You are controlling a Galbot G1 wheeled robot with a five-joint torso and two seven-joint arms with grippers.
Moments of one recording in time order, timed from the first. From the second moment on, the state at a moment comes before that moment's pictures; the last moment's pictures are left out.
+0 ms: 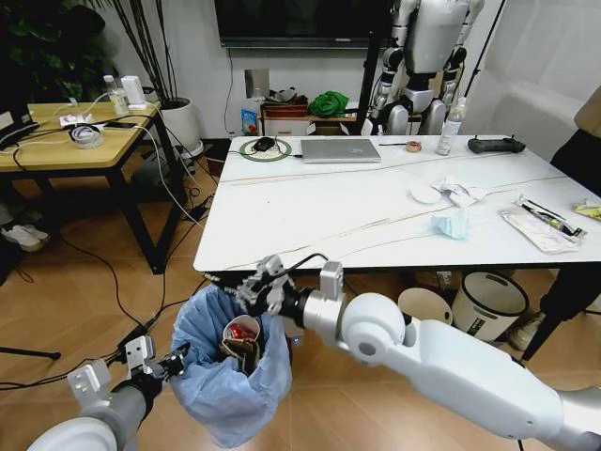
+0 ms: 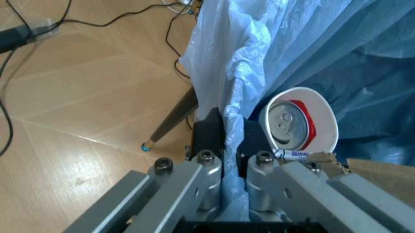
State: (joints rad) left arm 1.76 -1.11 -0.73 -2.35 -1.17 0.56 -0.48; right arm -0.49 0.97 -0.55 2.01 1.07 -0.26 0.00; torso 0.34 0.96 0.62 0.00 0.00
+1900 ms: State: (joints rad) left arm 1.76 -1.13 -0.71 -2.32 -1.08 0.54 -0.43; right arm -1.47 0.96 0.79 2.04 0.76 0.02 -0.02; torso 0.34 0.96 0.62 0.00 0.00
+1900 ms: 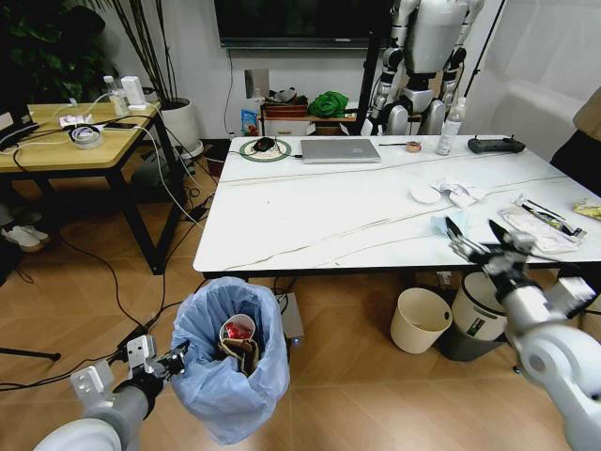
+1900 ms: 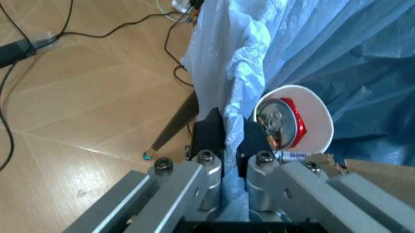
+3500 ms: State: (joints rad) left arm 1.81 -1.16 -0.67 -2.34 -1.01 0.52 -0.41; right arm -1.54 1.26 0.80 1.99 0.66 0.11 -0.17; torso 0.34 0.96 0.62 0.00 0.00
